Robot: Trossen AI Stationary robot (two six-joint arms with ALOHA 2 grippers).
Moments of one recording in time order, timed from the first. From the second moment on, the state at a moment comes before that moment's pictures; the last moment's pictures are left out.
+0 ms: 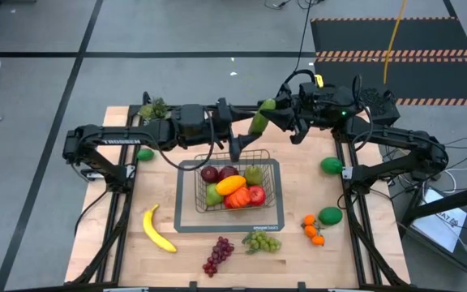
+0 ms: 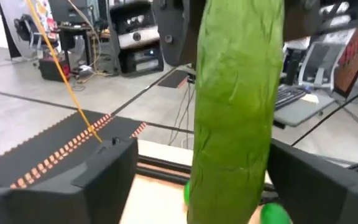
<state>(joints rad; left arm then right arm) 0.08 1.53 1.44 0.08 -0.12 -0.08 -0.28 1.21 1.12 0.47 -0.32 0.47</state>
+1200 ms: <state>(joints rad) 0.13 1.18 1.44 -0.84 -0.15 -0.26 -0.06 1.32 1.12 -0.13 0.08 0.76</state>
